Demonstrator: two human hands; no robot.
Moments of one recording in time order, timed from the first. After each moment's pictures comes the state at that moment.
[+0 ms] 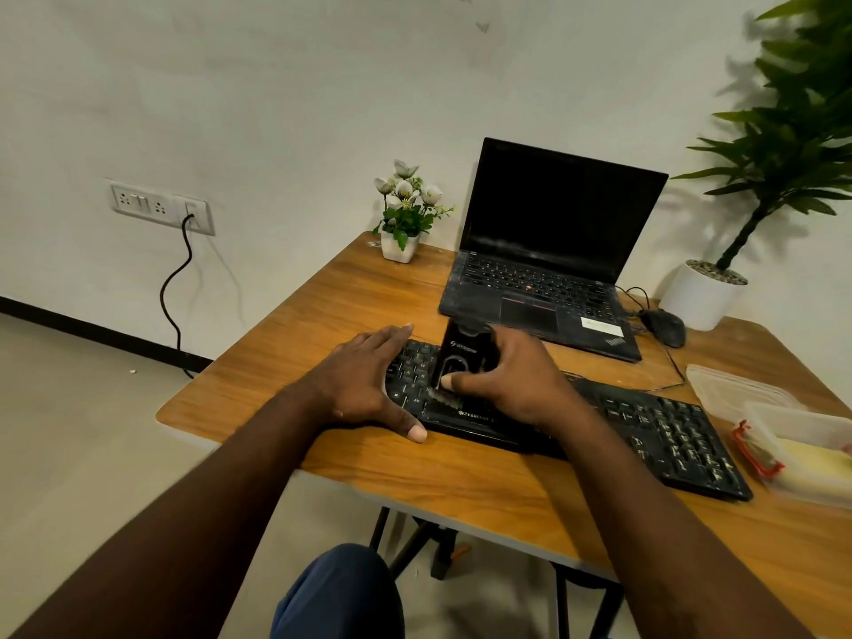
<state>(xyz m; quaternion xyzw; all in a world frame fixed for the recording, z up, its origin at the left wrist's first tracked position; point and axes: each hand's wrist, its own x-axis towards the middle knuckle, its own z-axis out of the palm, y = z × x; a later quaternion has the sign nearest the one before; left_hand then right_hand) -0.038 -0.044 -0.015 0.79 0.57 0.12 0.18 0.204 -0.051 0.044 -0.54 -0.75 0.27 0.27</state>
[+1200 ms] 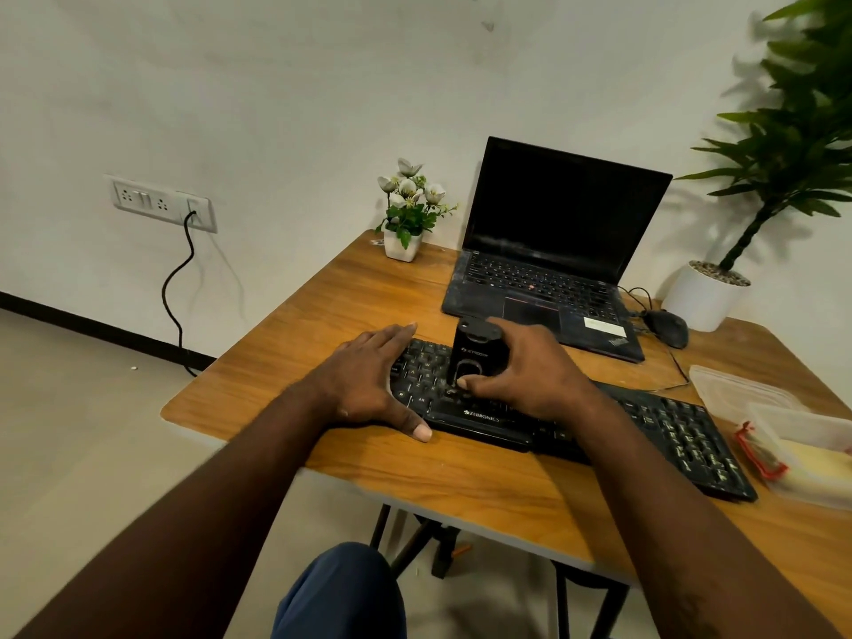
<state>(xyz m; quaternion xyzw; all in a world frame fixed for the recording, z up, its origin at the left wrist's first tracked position) -0.038 -0.047 -0.012 0.79 0.57 0.13 0.18 0.212 -0.045 0.055 -0.51 -0.81 0.21 0.21</state>
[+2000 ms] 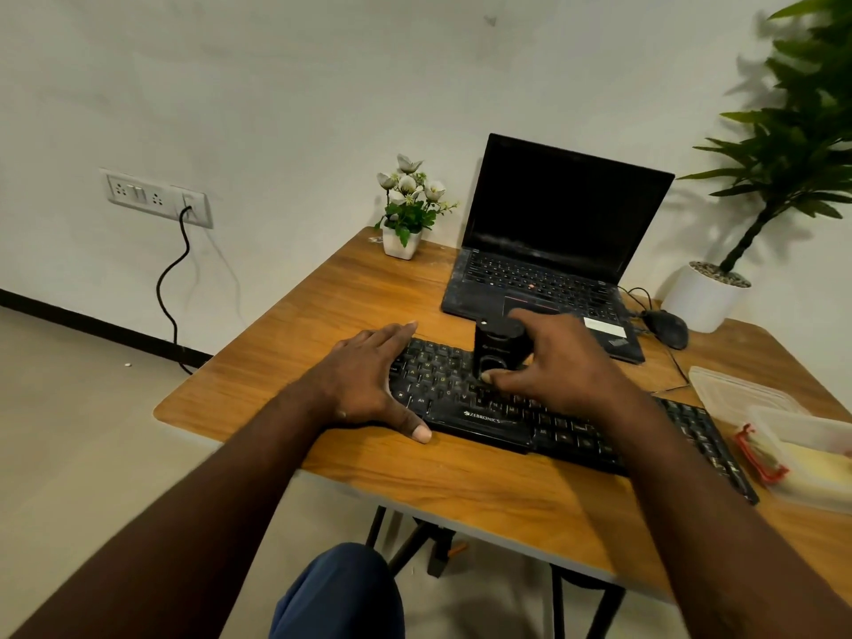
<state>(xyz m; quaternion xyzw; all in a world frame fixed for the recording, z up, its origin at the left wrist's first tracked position) -0.039 -0.044 -0.015 0.80 0.56 0.13 0.17 0.233 -0.046 0.073 -0.51 -0.83 0.15 0.18</state>
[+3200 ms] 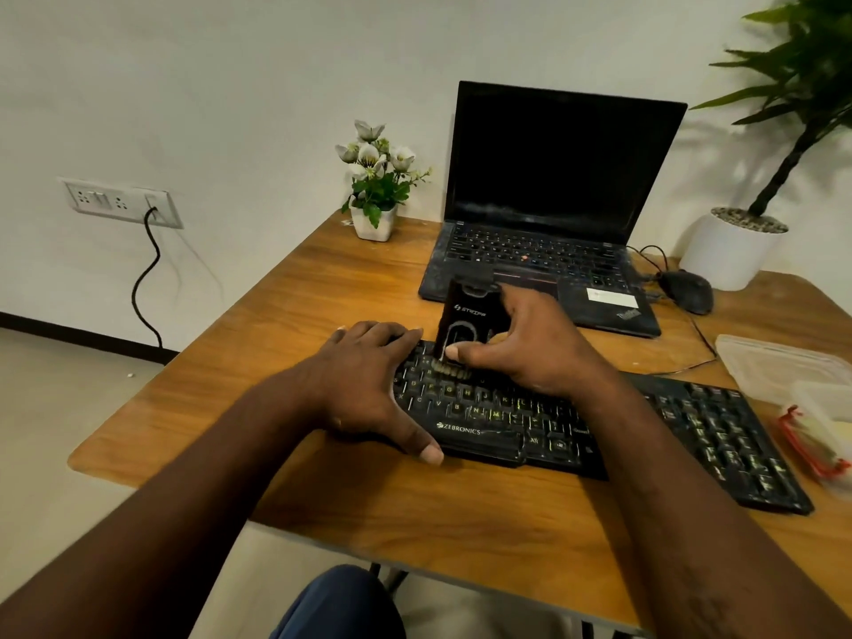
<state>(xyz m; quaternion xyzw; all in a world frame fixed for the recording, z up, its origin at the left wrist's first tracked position) 0.004 -0.023 0.017 0.81 0.56 -0.03 0.15 0.240 0.005 0.041 -0.49 -0.77 0.31 0.28</state>
